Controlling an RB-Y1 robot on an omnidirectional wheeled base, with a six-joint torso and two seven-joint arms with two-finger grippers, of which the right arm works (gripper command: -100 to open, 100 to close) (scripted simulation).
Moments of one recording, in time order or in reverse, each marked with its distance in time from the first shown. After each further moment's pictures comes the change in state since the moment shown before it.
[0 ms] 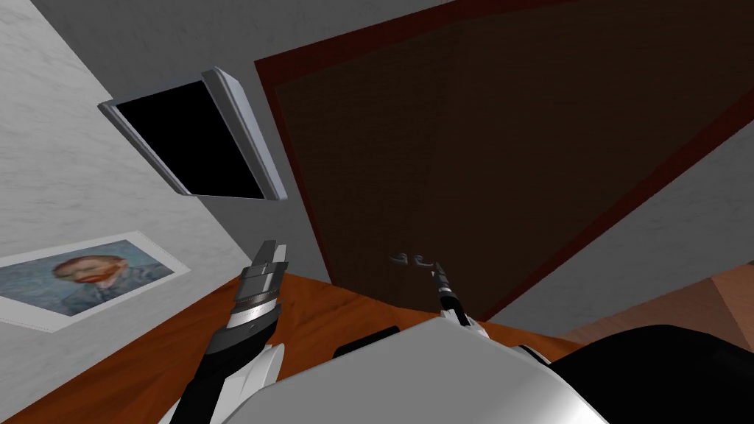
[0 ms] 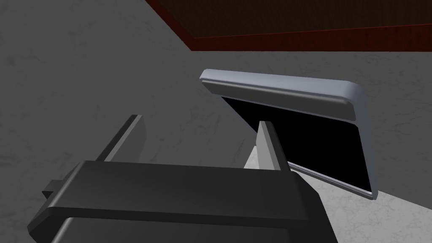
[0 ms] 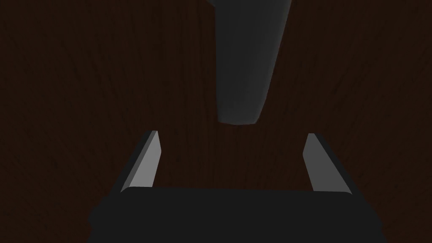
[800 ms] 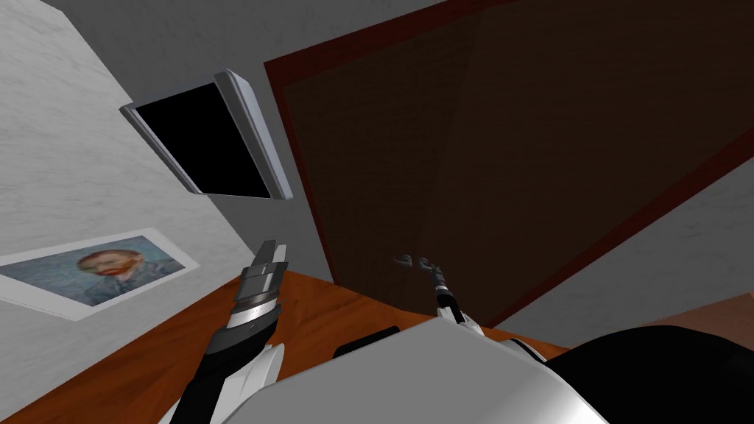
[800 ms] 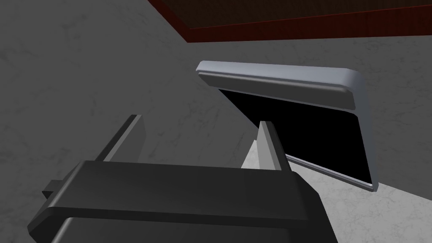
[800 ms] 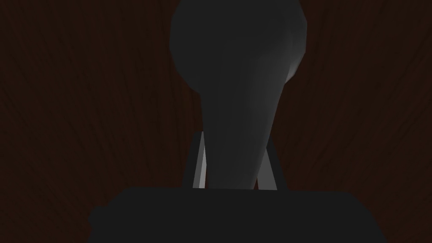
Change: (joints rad) arm -0.033 0.013 0.014 0.027 0.008 -0.014 -0.003
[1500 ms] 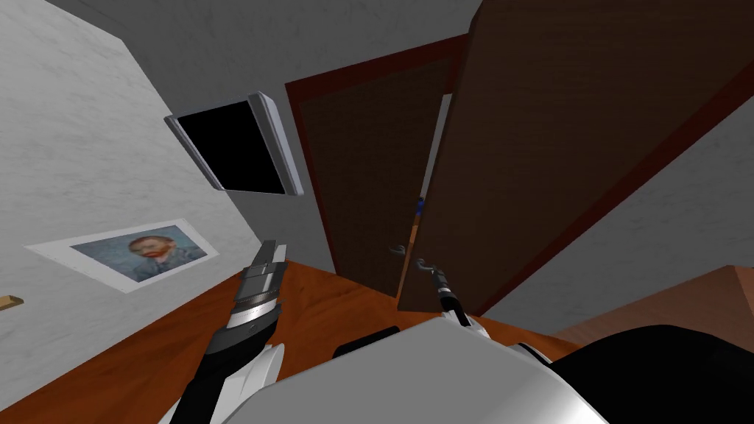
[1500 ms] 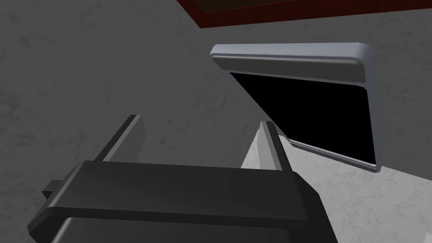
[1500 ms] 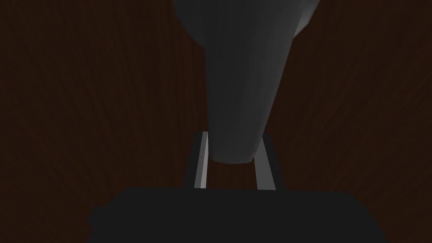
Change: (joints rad) arm 0.034 -0.028 0.030 -0.014 0.020 -0.005 -0.037
